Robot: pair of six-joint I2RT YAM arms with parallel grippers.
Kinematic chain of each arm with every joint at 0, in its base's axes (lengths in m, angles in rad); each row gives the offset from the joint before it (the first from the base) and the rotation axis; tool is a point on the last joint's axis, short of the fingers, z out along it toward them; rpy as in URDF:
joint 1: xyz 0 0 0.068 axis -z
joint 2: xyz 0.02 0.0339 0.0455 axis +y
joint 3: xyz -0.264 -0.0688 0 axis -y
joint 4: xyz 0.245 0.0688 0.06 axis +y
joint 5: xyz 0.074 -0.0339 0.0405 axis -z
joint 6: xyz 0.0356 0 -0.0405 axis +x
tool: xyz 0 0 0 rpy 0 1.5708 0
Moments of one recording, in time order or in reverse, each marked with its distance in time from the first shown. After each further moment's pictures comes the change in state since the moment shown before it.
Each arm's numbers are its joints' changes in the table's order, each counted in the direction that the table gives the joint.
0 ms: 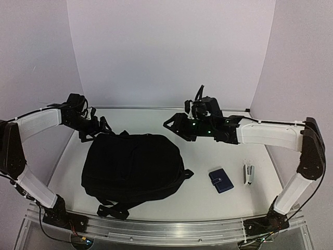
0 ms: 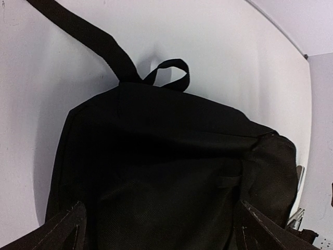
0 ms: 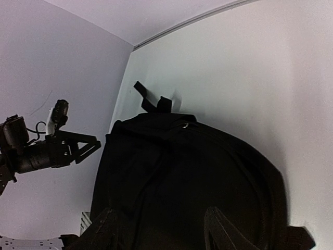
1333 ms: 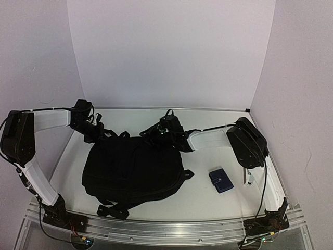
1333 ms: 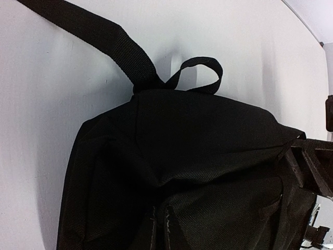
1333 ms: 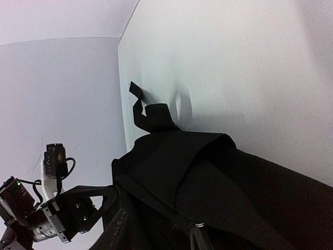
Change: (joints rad) left arm -0.003 0.181 0.008 -0.088 0.003 0.086; right arm -0.006 0.696 0.430 -0.321 -0.094 0.440
